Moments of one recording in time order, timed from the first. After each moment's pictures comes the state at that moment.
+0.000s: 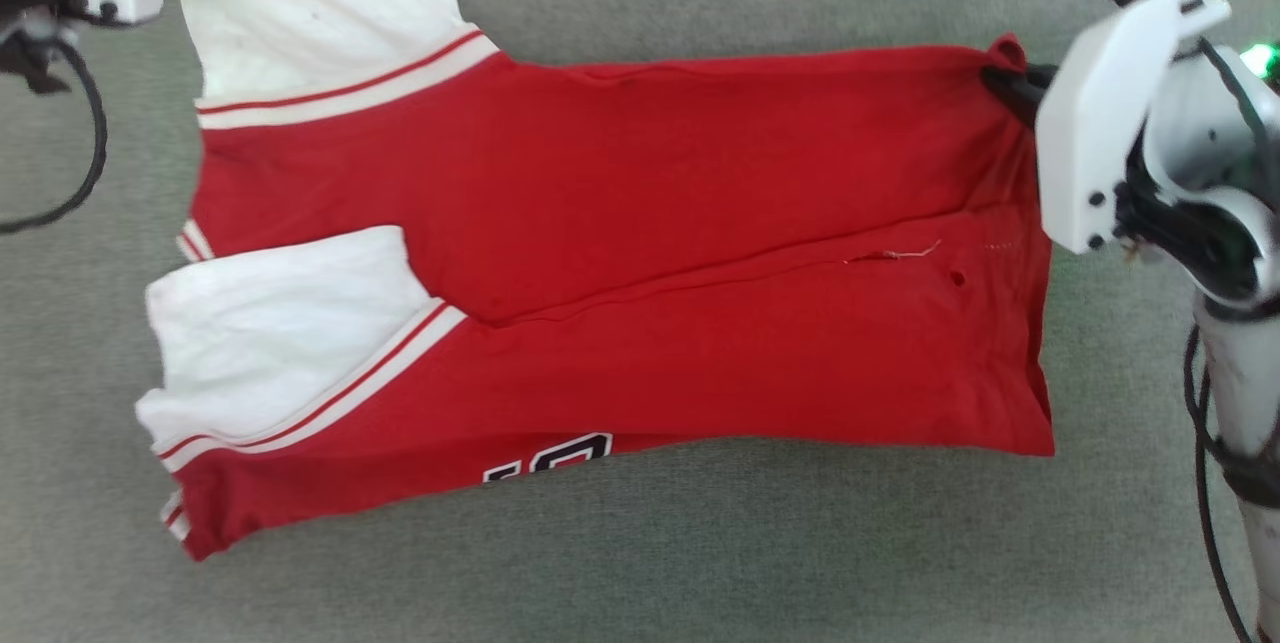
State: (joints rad) left arm -1.37 0.66 -0.78 0.63 -0.95 -0.06 0.87; right arm -0.75 -0.29 0.16 0.03 0.44 0.13 1.02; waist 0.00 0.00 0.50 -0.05
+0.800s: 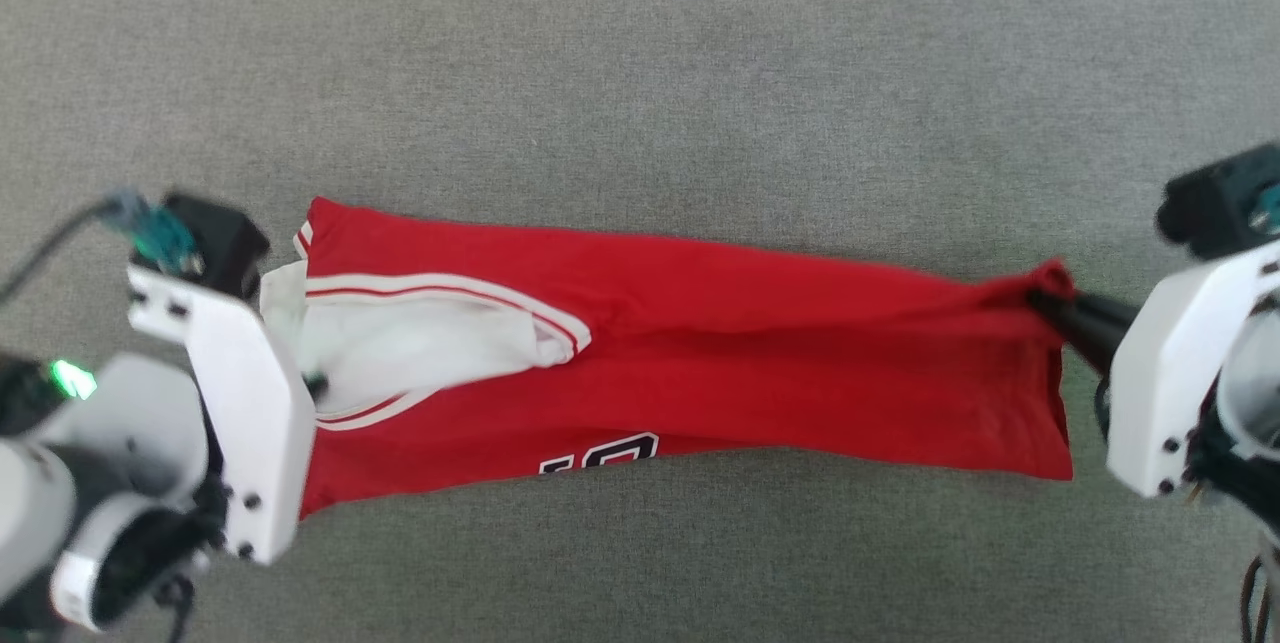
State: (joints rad) left arm -0.64 1.08 -0.77 -0.46 -1.07 0.50 0.88; right arm -0.29 -0.31 0.00 -0.38 0.53 0.13 1.13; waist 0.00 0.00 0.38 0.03
